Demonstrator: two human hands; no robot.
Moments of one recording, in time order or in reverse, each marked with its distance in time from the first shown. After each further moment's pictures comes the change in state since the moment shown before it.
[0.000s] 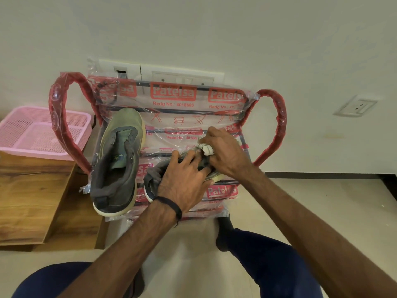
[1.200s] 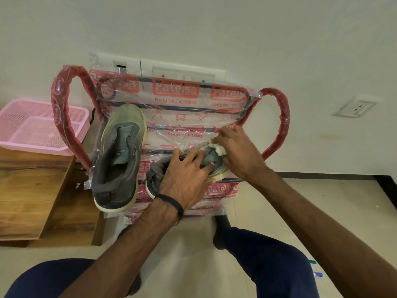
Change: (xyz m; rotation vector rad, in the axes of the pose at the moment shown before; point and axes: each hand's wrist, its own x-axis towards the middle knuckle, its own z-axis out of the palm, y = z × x) left_hand 0.004 0.004 0.005 0.015 0.013 0.017; right_hand -0.025 0.016 -0.013 -0.159 0.043 -0.011
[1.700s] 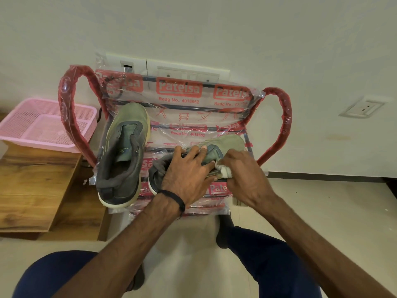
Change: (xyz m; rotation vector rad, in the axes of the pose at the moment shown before) left_hand -0.002 -0.003 -0.004 0.002 -0.058 -0.019; right_hand -0.050 -0.019 0.003 0.139 -0.090 0.141
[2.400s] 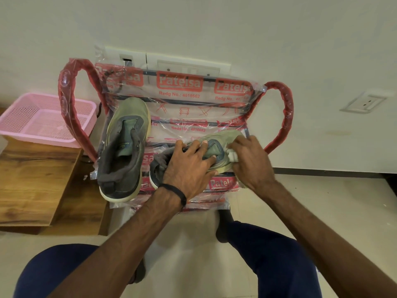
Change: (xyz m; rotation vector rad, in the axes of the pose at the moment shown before) left_hand 0.003 -0.001 0.001 0.012 0.001 -0.004; right_hand 0.015 0.018 0.008 -0.113 0.109 0.051
